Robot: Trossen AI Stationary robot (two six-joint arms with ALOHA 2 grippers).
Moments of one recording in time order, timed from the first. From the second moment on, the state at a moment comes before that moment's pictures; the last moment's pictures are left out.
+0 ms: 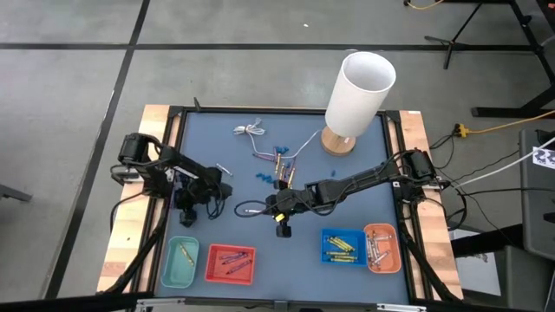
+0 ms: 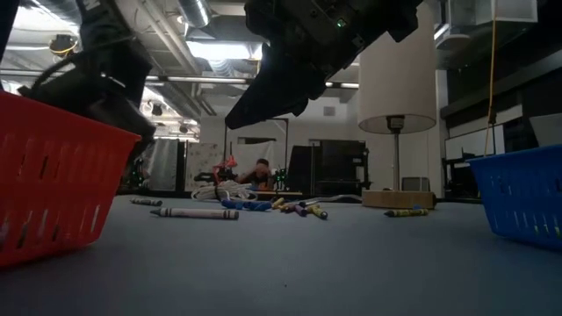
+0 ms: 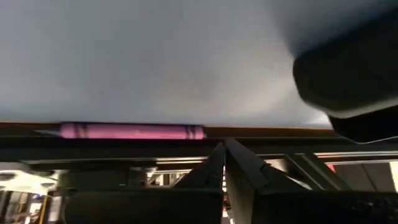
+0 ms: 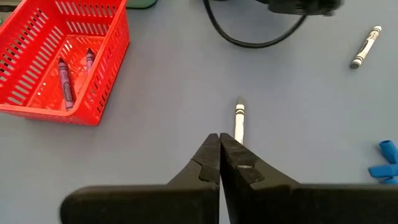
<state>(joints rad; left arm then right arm) -0.03 1.74 0.66 -1.25 0.33 -0.20 0.22 1.92 1.28 -0.06 0.06 0.10</state>
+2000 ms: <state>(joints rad) 0.05 1.73 0.88 -1.35 -0.02 -0.36 0.22 1.92 1.28 -0.06 0.09 0.06</state>
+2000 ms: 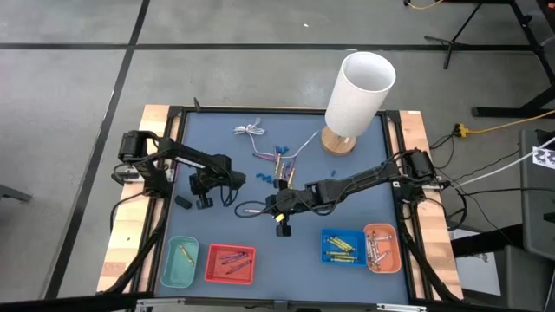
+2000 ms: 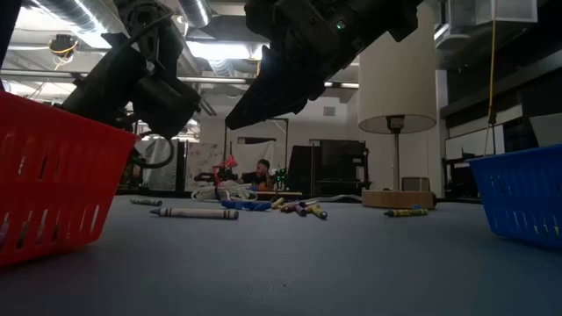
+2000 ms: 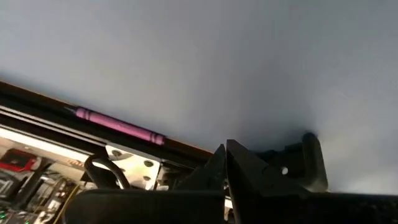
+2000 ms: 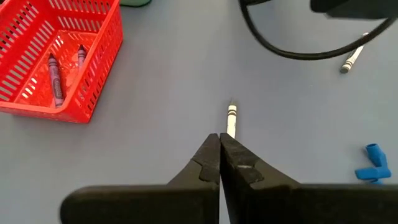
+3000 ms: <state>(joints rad) 0.44 1.46 0.73 -1.35 -0.31 -0.44 0.22 1.92 1.28 -0.06 0.09 0.06</state>
